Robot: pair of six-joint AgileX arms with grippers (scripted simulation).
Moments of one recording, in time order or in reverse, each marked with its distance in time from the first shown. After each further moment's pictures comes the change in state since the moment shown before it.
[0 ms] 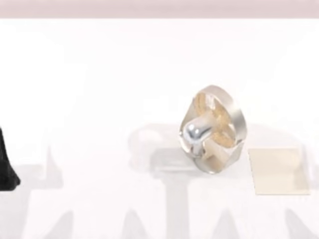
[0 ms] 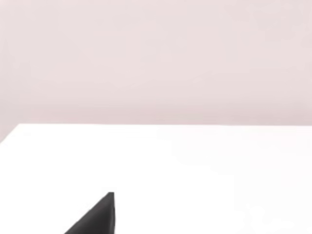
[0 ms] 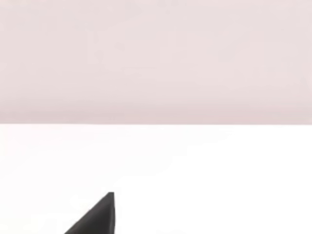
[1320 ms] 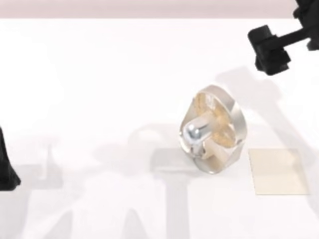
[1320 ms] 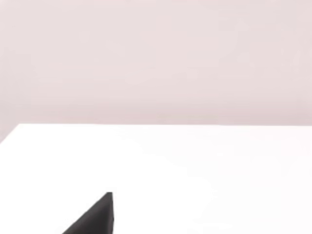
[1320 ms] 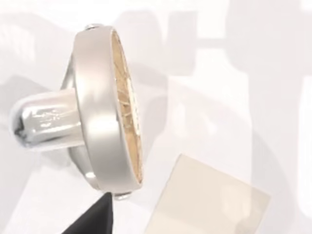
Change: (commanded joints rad) left arm 0.000 0.000 0.000 0.000 0.000 0.000; right arm 0.405 1.619 1.670 -1.187 0.004 -0.025
